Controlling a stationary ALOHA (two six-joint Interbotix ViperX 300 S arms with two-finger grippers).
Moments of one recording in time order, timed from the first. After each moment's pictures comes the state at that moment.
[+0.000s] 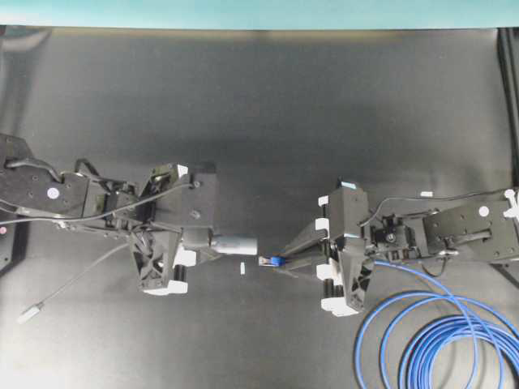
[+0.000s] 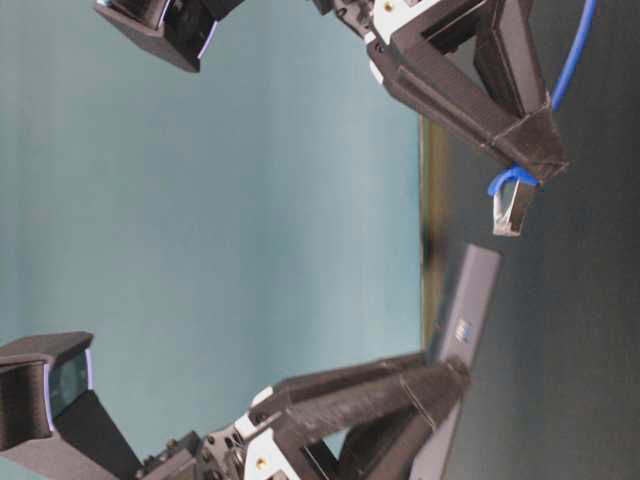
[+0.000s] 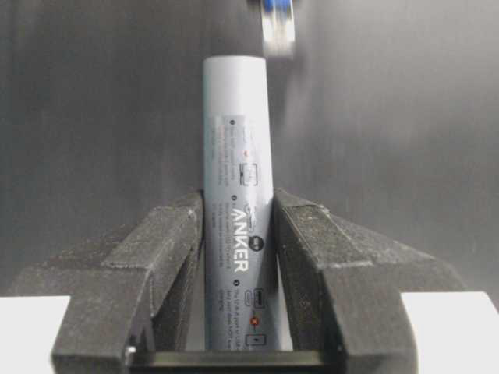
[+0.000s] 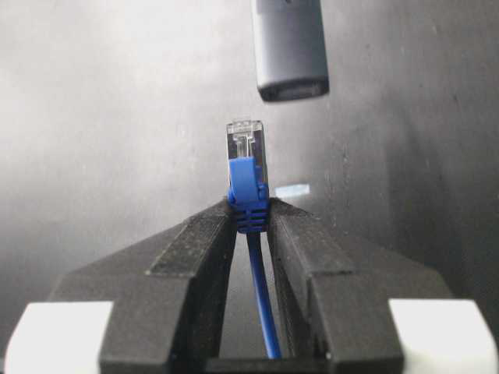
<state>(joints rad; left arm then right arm) -0.07 -0.15 0.65 0.04 0.18 -0.07 0.18 0.02 0.87 0.04 -0.43 0.23</state>
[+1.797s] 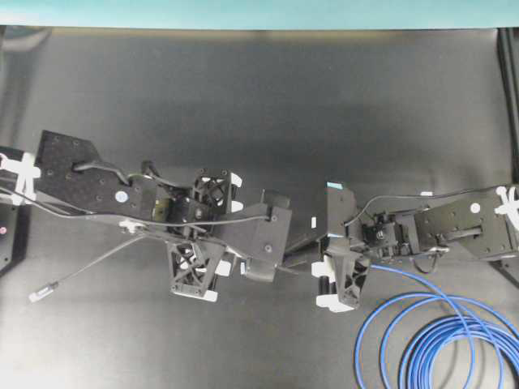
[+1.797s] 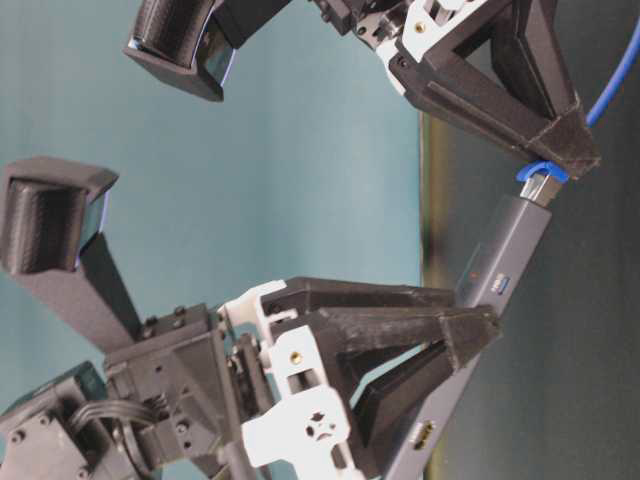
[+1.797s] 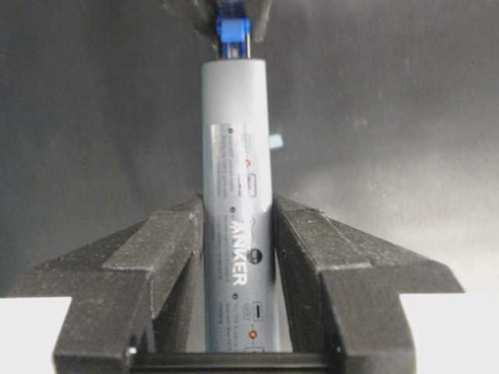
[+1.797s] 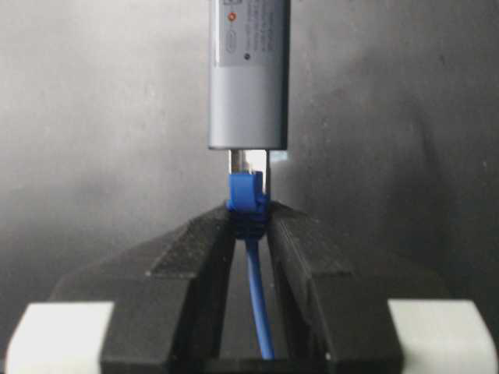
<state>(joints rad) -0.09 0.06 0.32 0.04 0.56 0.13 0.16 0.04 0.83 0.04 -0.33 0.21</state>
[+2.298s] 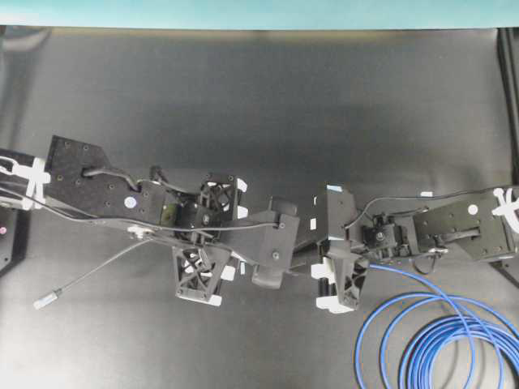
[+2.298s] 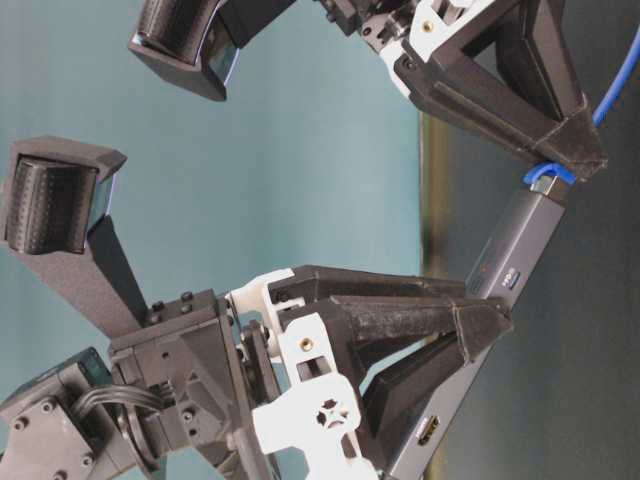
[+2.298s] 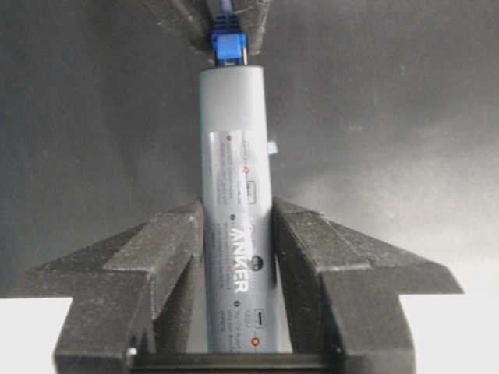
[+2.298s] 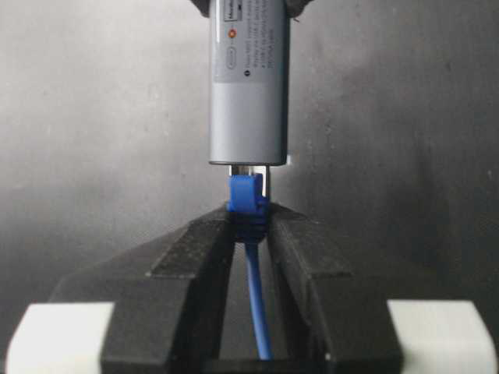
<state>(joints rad) -0.10 0.08 0.32 0.04 0.55 0.12 0.16 0.06 0.83 0.03 -0.36 0.20</state>
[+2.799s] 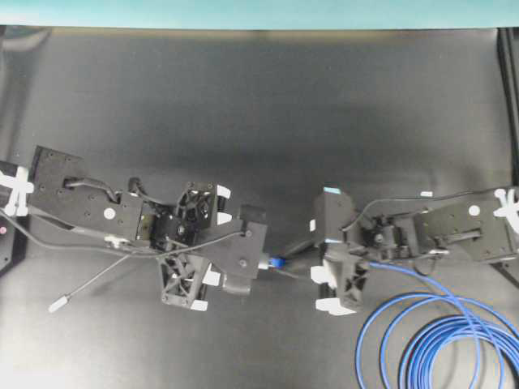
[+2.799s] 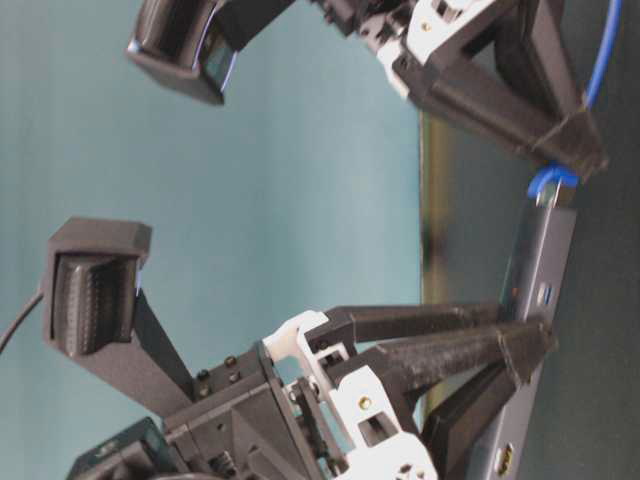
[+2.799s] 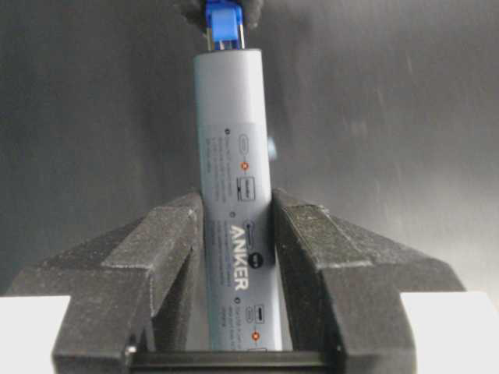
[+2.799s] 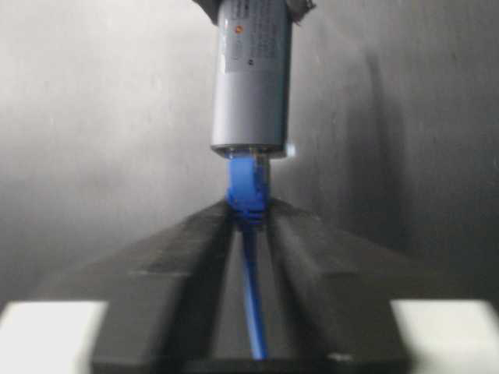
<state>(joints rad) -0.12 0.03 0.46 0.04 0.48 0.10 0.18 0.04 0.84 0.03 -0.29 0.20</state>
